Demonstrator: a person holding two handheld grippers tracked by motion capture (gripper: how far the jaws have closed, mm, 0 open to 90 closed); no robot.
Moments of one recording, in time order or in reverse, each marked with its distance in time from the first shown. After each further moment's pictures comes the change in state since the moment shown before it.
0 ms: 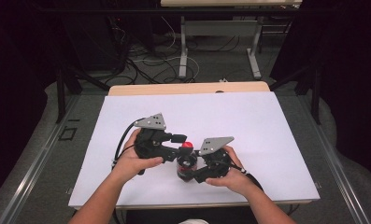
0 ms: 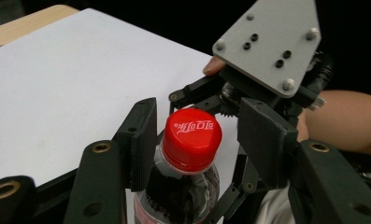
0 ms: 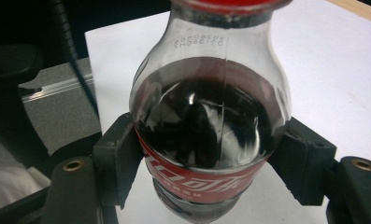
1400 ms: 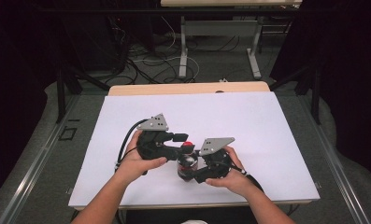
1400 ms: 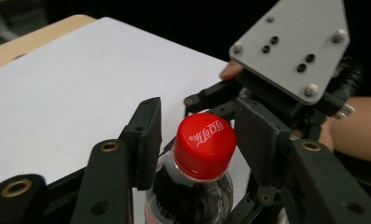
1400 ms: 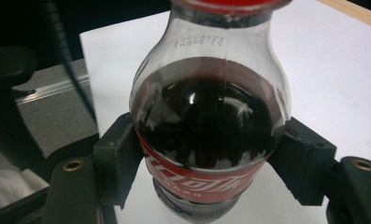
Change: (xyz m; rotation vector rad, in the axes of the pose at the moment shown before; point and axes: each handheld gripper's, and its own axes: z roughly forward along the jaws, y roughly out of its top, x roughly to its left) left arm -0.002 -0.002 0.007 -0.031 0.051 -0.009; right arm 0.003 0.001 -0.002 -0.010 -0.029 0.000
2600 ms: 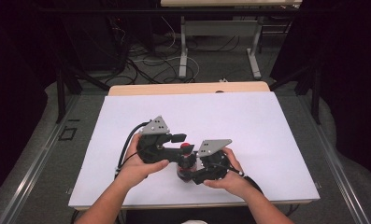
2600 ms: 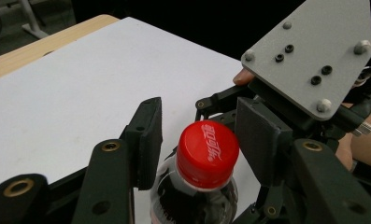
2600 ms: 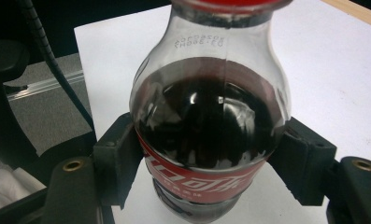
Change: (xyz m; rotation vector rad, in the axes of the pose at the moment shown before) left arm -0.015 -0.002 0.002 -0.014 0.148 -0.017; right arm 0.004 0.000 0.004 0.025 -0.026 -0.005
